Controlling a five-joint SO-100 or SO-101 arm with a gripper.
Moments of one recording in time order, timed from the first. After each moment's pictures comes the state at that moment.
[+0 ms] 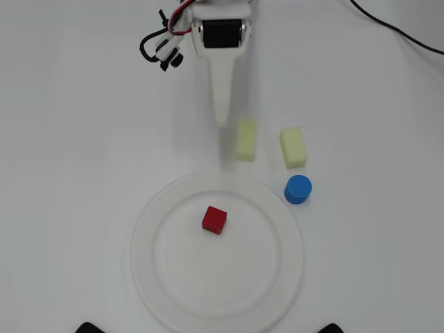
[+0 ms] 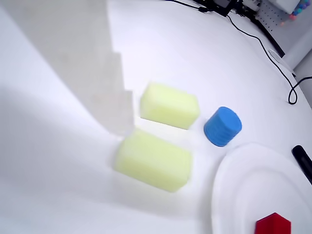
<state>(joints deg) -6.1 136.4 128.4 66.8 -1.9</state>
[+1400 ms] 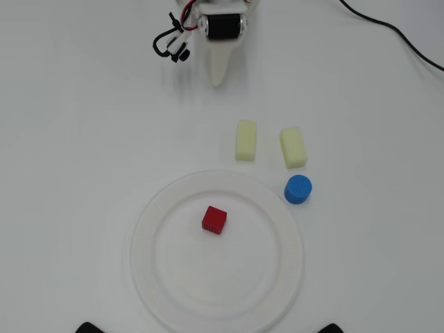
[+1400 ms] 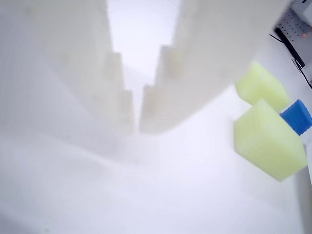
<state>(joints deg) -6.4 187.2 175.9 72.9 -5.8</state>
